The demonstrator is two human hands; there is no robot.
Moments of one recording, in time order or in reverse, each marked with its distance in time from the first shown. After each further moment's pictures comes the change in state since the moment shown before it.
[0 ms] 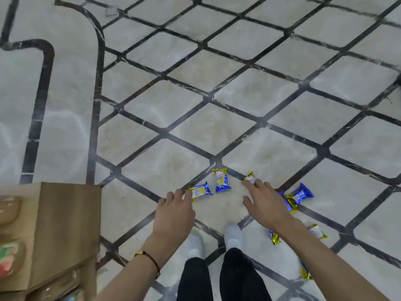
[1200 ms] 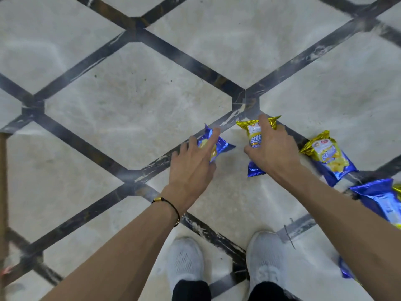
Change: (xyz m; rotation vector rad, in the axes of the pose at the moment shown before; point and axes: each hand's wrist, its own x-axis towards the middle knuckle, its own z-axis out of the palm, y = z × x) left_hand 0.245 -0.023 0.458 -0.197 -0.015 -0.084; right_hand 0.331 0.043 0.371 0.095 0.071 0.221
